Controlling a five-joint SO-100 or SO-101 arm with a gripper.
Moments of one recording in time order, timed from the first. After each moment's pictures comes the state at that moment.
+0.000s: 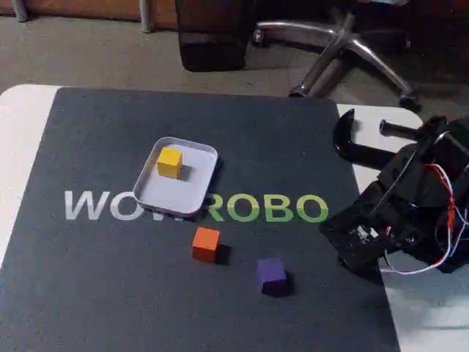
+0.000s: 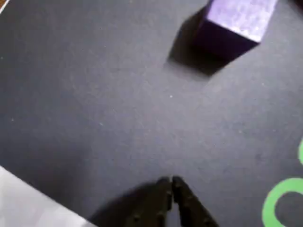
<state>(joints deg) -18.5 189.7 181.8 73.7 -101.4</state>
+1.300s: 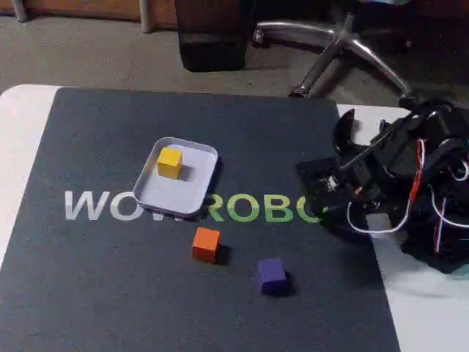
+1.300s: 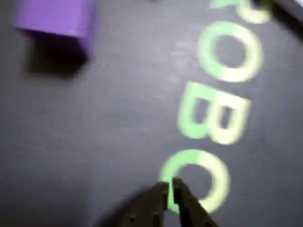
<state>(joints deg) 12.4 189.5 181.8 70.6 -117.0</state>
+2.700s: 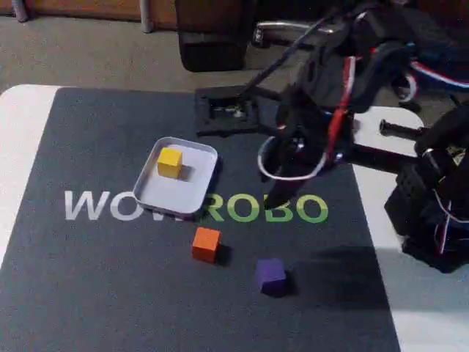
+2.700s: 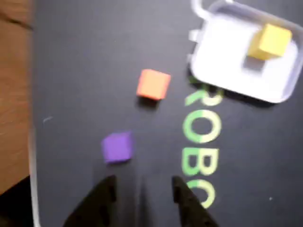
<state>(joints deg) 4.1 108.7 102.9 77.4 -91.7</state>
